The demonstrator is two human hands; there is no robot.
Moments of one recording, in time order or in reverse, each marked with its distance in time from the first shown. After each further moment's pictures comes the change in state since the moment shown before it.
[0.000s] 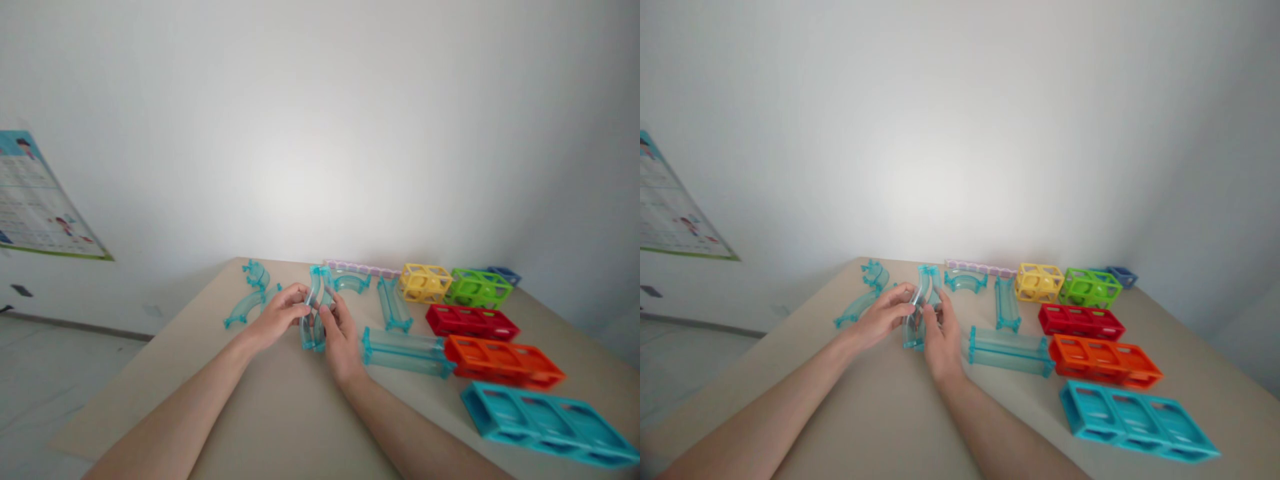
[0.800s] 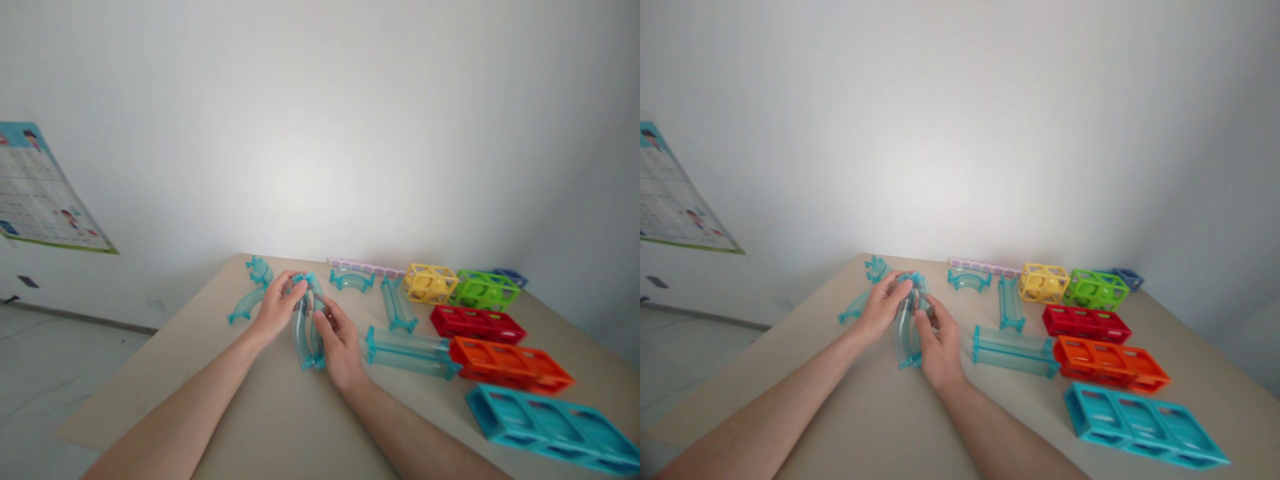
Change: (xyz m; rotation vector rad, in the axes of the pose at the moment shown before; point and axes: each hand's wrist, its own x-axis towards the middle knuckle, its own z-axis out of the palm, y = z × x) left_hand 0.006 0.001 0.005 0.084 0.344 0.247; right_hand -0.011 -0.009 0.003 -0.060 -0.126 -0.081
